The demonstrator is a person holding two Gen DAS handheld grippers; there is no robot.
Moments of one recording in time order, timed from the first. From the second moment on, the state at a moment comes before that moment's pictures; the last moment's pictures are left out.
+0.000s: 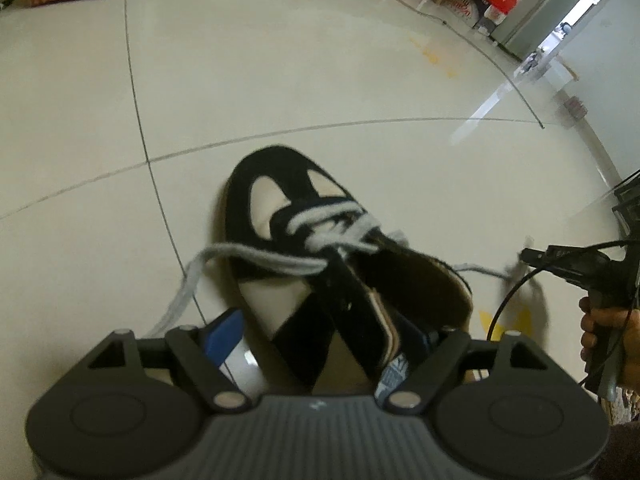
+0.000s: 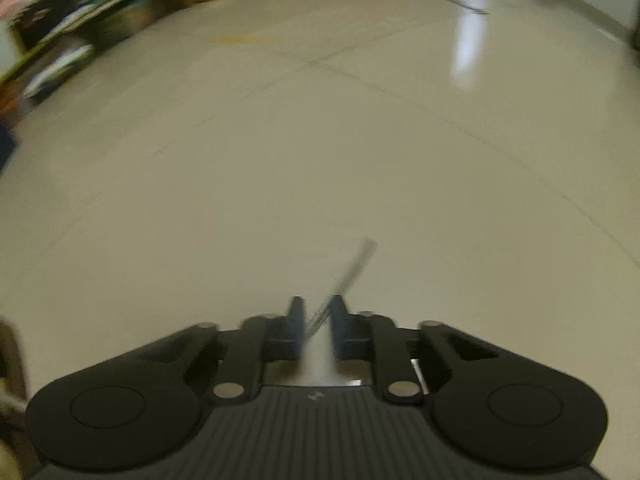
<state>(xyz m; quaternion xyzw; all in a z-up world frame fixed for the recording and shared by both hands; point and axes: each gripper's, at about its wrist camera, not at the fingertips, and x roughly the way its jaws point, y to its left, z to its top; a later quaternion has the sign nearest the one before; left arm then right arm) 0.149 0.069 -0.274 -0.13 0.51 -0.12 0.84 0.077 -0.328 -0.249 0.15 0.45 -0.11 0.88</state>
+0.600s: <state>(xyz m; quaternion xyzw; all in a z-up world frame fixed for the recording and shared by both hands) 0.152 0.064 -0.252 -0.09 0.47 -0.12 0.87 0.142 -0.247 -0.261 0.10 0.47 0.09 0.87</state>
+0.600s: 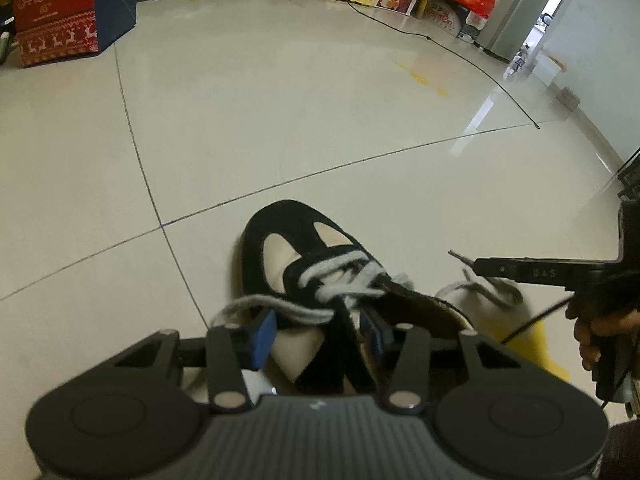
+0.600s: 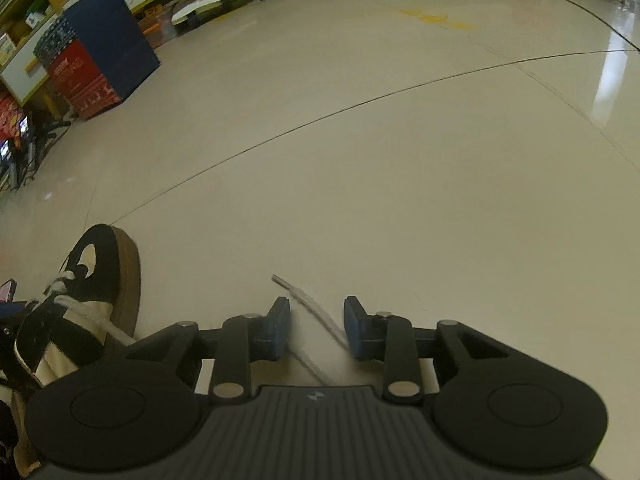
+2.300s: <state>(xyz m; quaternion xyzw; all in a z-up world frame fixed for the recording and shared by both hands) 0.175 0.094 -0.237 -0.36 0.45 -0.15 0.80 0.152 -0.119 -0.191 0.05 0.40 0.37 0.84</state>
